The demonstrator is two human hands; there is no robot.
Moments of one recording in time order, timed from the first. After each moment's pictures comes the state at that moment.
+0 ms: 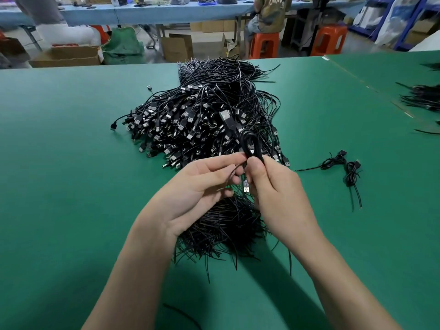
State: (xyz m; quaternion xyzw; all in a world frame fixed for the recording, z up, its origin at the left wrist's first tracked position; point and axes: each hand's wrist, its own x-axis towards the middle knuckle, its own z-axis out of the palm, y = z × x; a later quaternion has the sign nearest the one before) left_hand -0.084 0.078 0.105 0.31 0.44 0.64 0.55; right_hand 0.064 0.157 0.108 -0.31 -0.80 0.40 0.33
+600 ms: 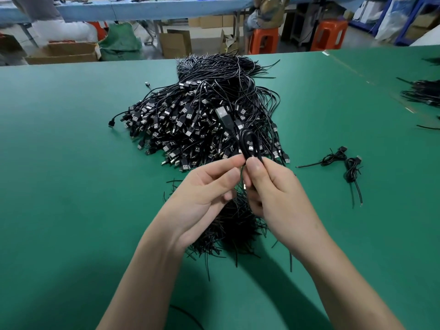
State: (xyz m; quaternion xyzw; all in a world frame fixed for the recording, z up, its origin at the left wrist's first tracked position) left_hand -0.064 0.074 0.093 0.31 0.40 0.68 0.52; right_hand 0.069 0.148 0.112 -0.26 -0.74 0.54 0.31
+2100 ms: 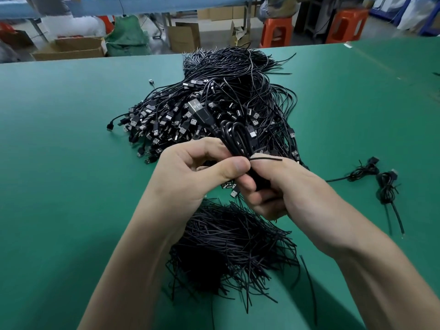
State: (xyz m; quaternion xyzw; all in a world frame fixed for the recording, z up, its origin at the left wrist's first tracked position) left_hand -0.109 0.101 0.118 0.45 0.50 0.67 0.31; right_hand 0.037 0.203 0.132 -0.13 -0.71 0.69 0.11
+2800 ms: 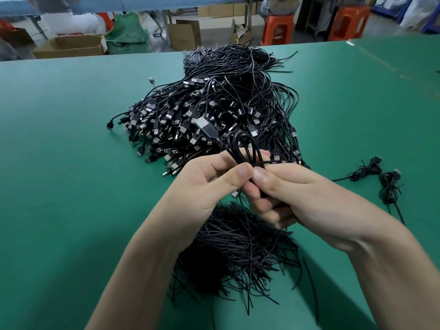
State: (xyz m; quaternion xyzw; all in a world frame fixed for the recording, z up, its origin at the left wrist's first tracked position) left_hand -0.107 0.105 0.096 0.45 0.51 0.62 0.40; right_hand 0.049 0.220 0.125 -0.13 -0.69 0.71 0.03
